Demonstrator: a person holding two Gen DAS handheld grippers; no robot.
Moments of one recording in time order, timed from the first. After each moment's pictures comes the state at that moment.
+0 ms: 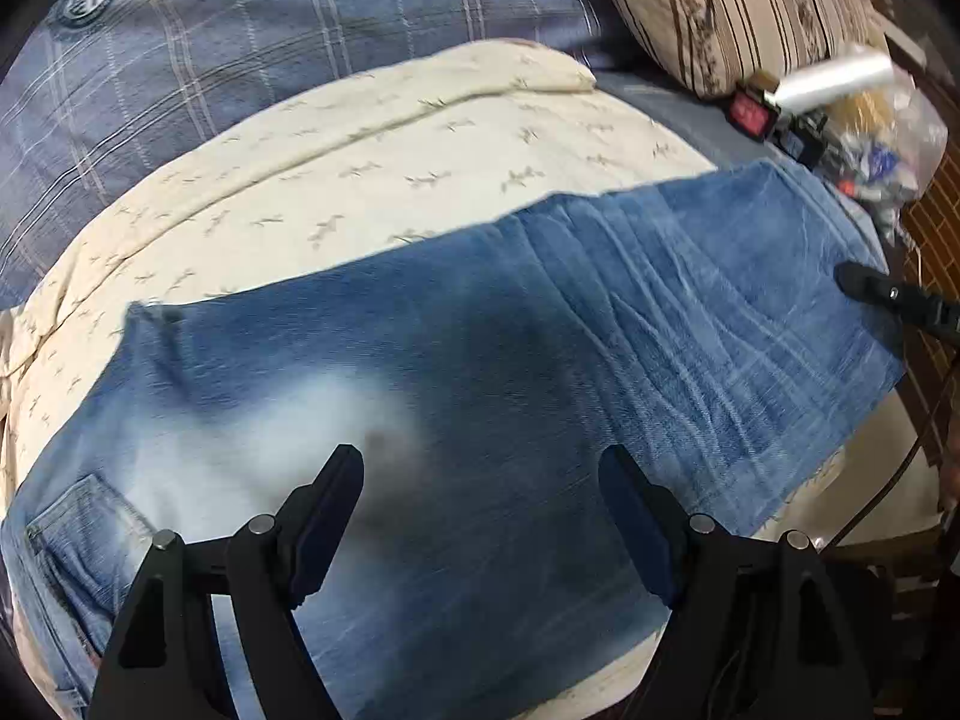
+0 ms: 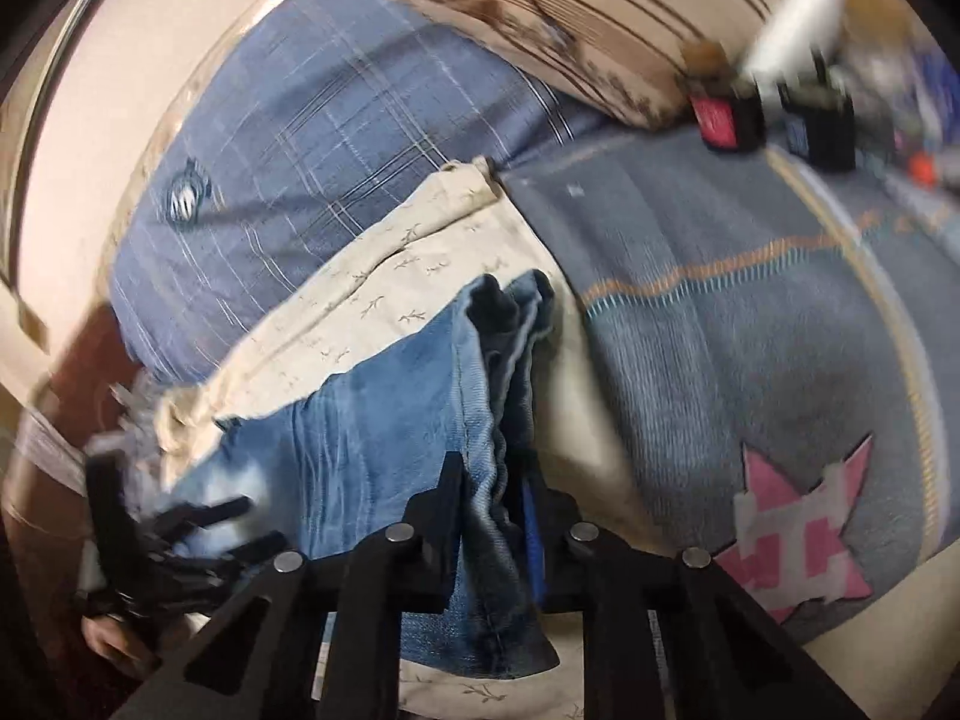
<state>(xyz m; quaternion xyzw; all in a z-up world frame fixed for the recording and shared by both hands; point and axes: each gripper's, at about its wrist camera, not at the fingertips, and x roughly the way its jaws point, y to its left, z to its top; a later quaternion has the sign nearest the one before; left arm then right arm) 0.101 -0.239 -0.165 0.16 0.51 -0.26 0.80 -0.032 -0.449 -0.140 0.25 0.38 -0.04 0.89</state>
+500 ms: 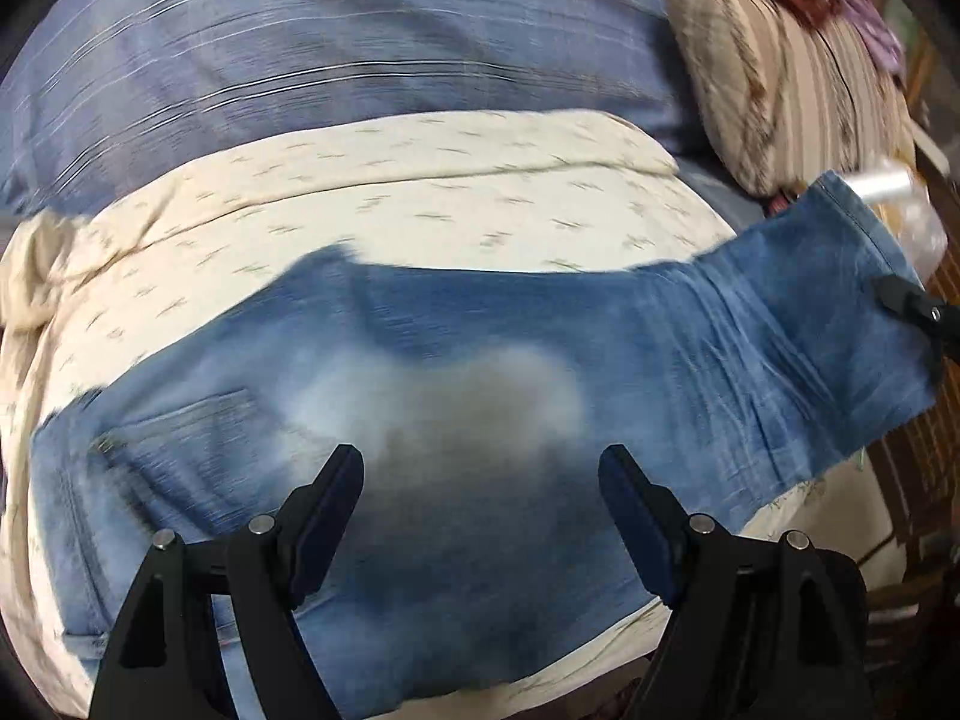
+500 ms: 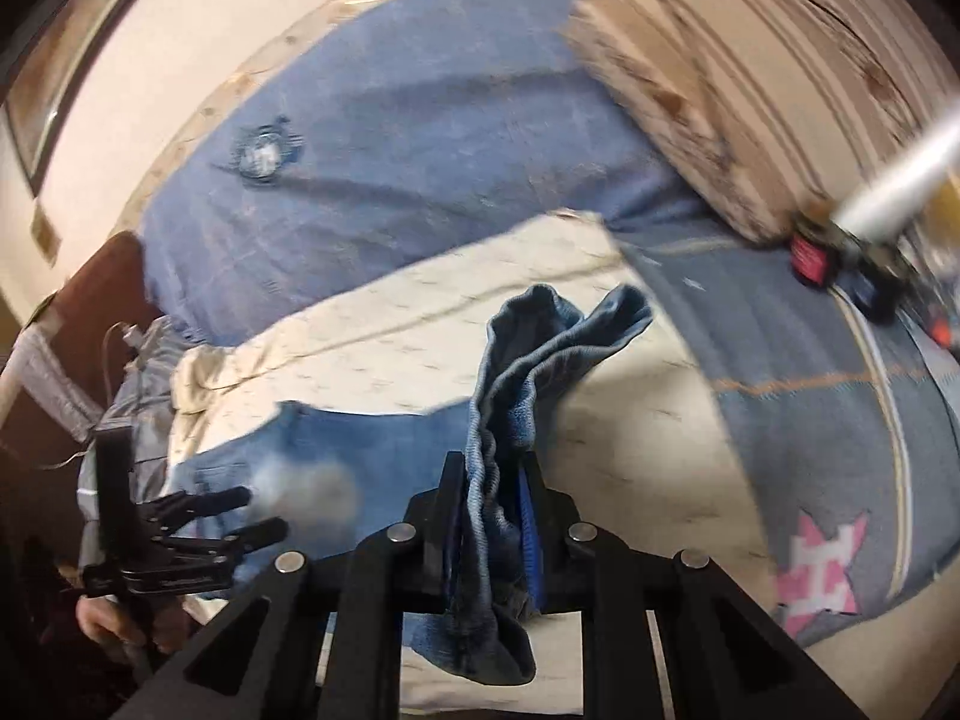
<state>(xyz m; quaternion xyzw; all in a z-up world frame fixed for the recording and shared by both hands) 0.097 -0.124 -0.129 0.06 0.50 -0.22 0.84 -0.012 -0.356 -0.055 0.19 0.36 0.01 0.91</state>
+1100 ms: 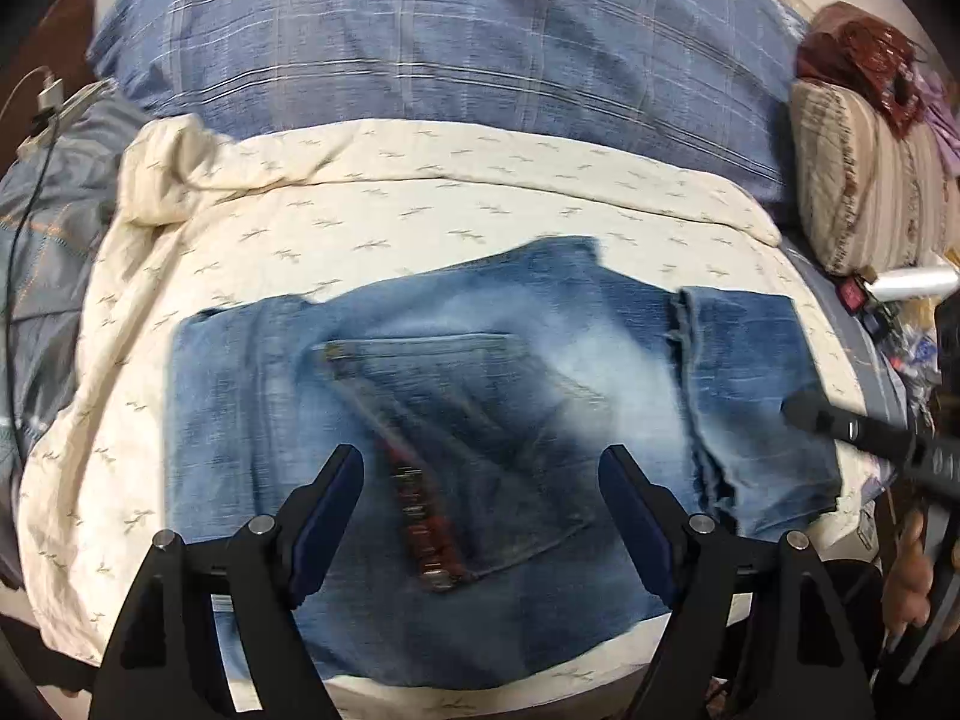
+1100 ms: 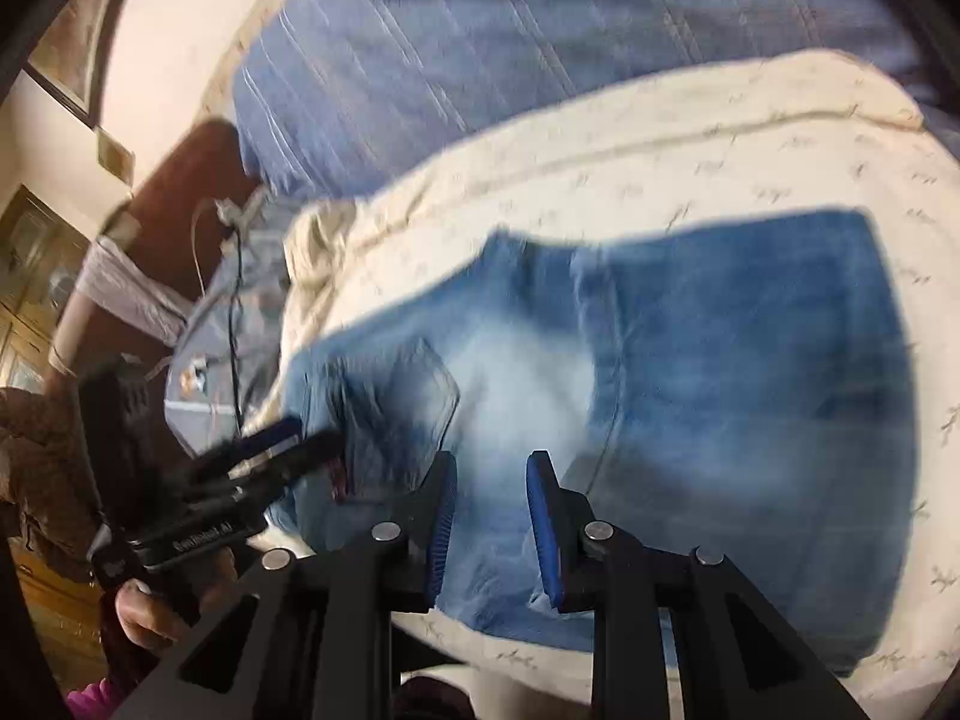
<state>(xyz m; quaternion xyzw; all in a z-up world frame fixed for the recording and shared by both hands) 0.094 -0.025 -0.123 0.01 0.48 -0.14 0.86 0.051 -0.212 -0.125 0.23 0.44 0.16 0.85</state>
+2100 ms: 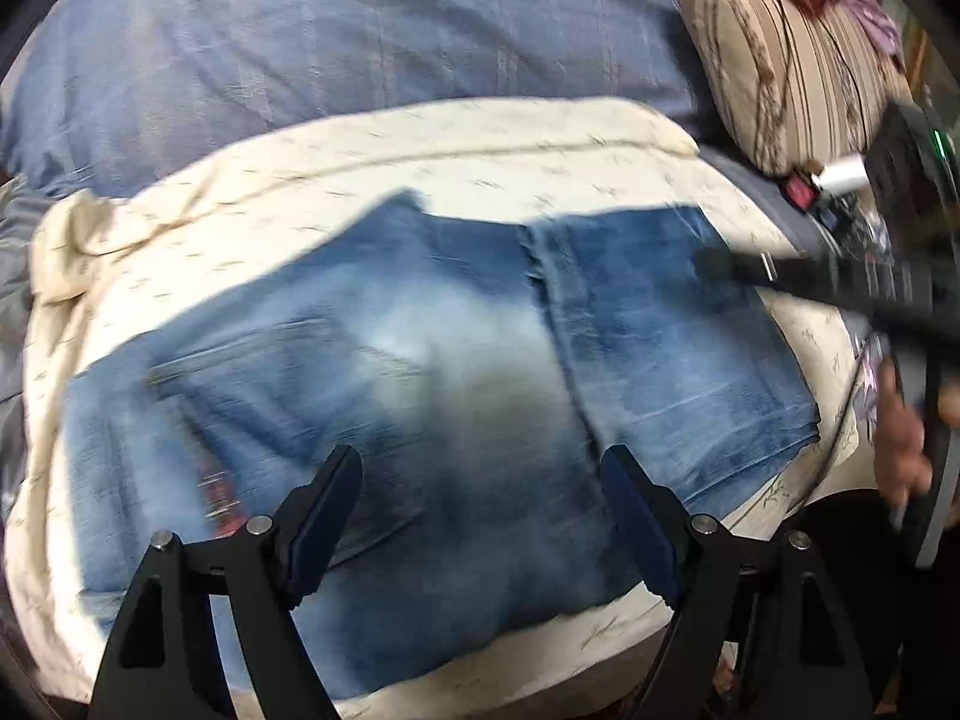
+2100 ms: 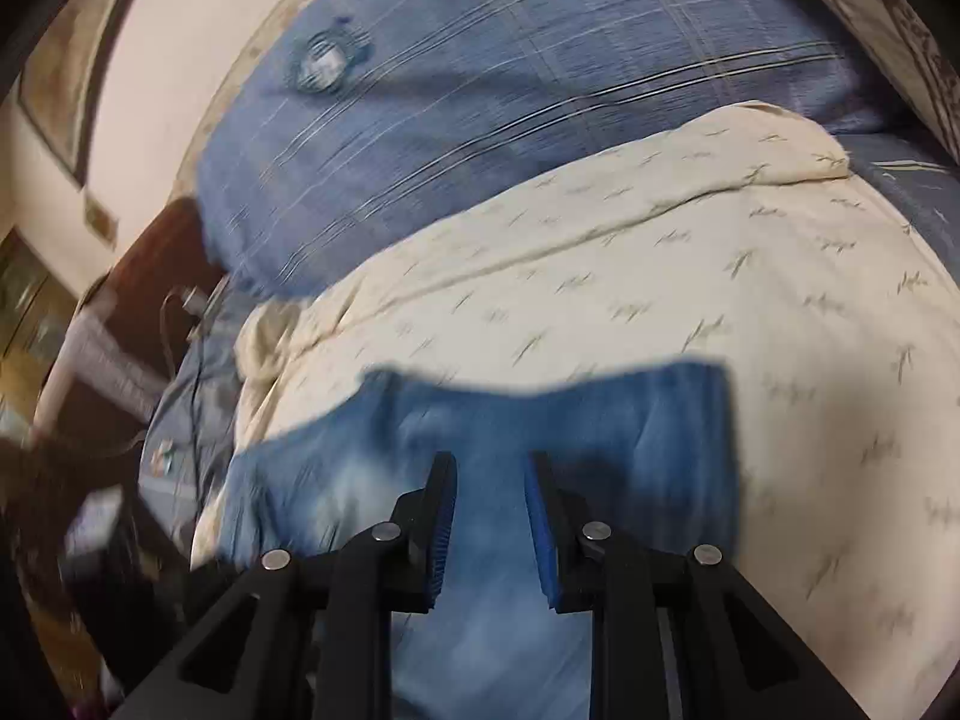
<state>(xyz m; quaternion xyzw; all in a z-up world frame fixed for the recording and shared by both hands) 0.078 -0.080 -0.131 0.09 0.48 -0.20 0.85 0.070 -0.269 -0.132 0.23 0.41 0.14 0.87</state>
